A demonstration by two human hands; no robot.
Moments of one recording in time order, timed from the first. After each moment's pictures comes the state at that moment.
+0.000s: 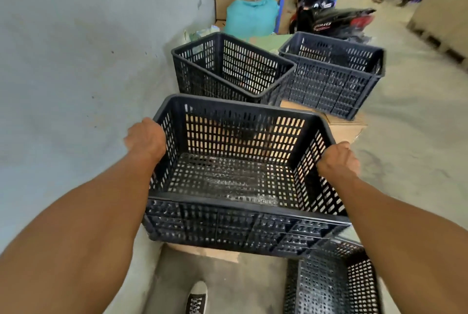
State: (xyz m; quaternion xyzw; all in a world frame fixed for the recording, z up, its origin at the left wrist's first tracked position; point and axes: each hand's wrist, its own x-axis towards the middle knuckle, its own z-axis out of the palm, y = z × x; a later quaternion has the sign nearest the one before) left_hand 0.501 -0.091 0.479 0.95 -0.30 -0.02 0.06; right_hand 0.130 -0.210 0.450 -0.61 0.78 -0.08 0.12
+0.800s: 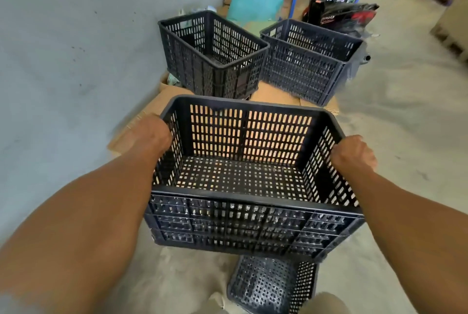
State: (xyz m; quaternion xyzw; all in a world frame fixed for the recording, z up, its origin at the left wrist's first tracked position) left_hand 0.238 -0.024 0.483 0.95 -0.30 -0.04 0.03; right_hand -0.112 -0.202 0.462 -0.61 0.78 -0.10 0.10
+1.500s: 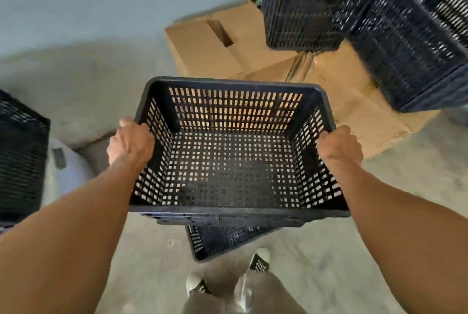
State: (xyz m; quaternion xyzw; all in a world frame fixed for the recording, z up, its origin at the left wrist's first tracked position) left_hand -0.080 0.021 0.359 0.97 0.18 -0.02 0.16; right_hand -0.188 -0.376 0.353 -0.86 0.48 0.01 0.16
